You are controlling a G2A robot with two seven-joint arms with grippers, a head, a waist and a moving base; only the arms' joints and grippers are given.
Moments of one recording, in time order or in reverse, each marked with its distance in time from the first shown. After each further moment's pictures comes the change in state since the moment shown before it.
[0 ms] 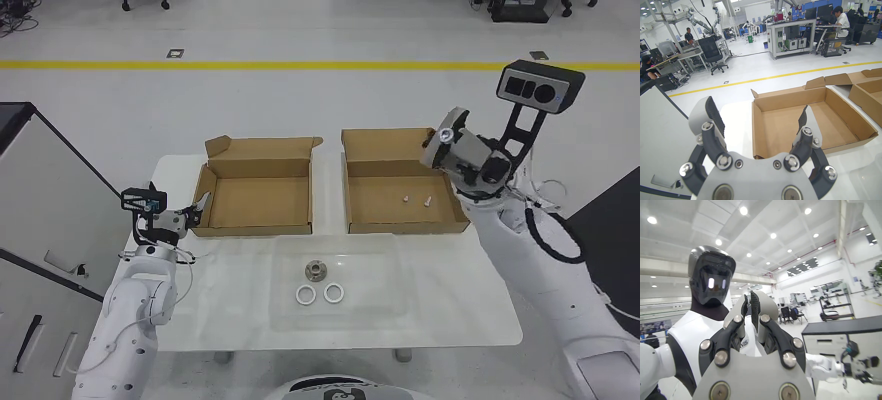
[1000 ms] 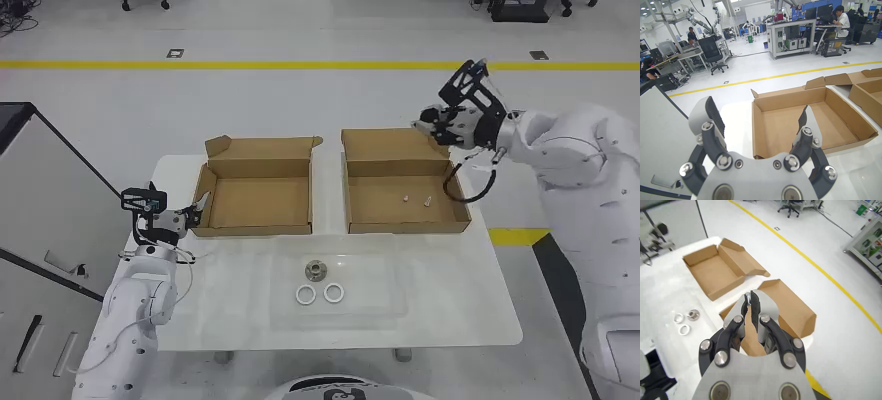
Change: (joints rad) left arm 0.000 0.000 0.000 0.000 0.000 0.000 0.000; right arm 0.170 0.062 0.114 0.194 -1.580 0.298 0.095
